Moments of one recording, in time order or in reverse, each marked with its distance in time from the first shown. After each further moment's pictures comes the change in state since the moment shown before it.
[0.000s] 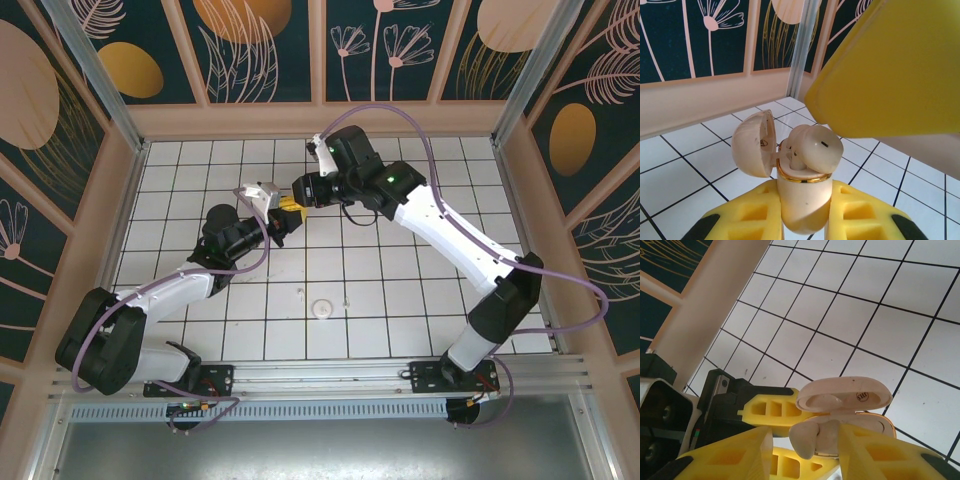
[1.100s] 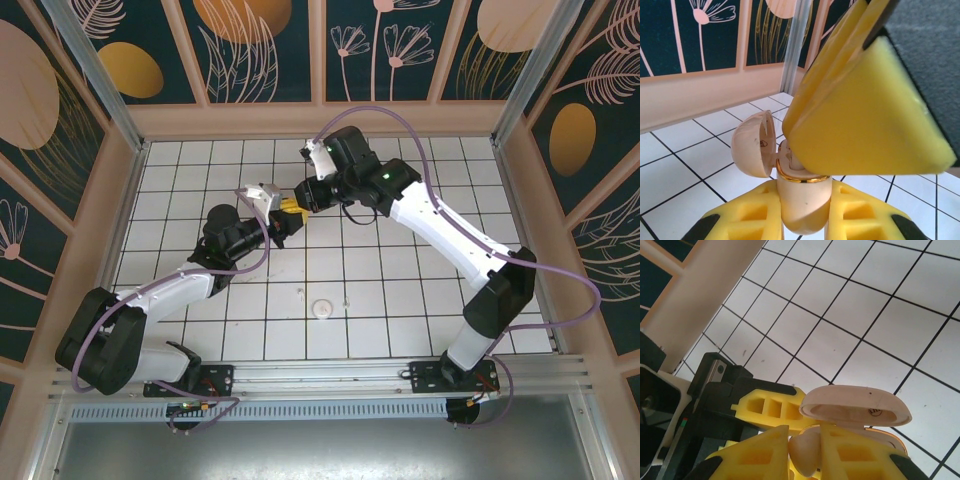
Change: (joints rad) left arm -0.003 0.000 0.000 -0.013 0.034 0.000; right arm -0.026 0.033 0.005 -0.033 -0.091 -0.127
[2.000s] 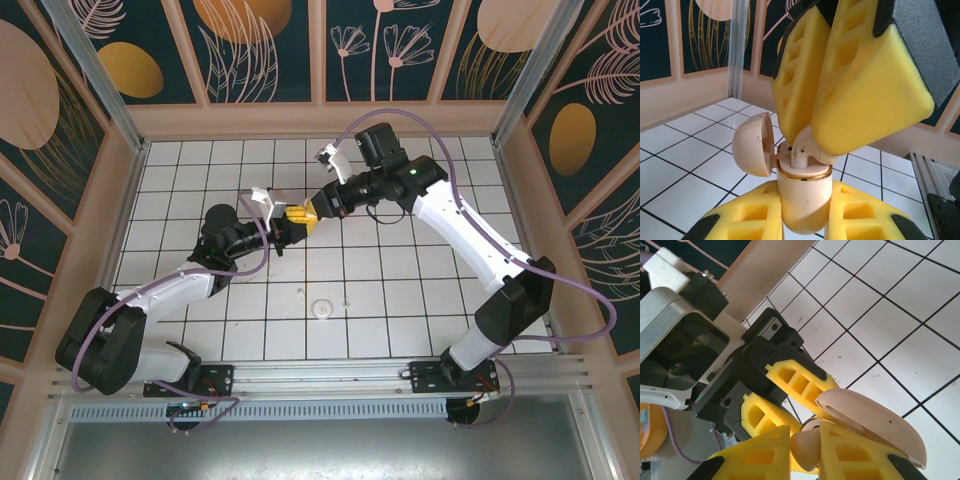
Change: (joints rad) left arm 0.000 0.000 0.006 0.051 0.238 -0.008; right arm -0.134 -0.080 -0.080 -0.068 -0.410 -0.203
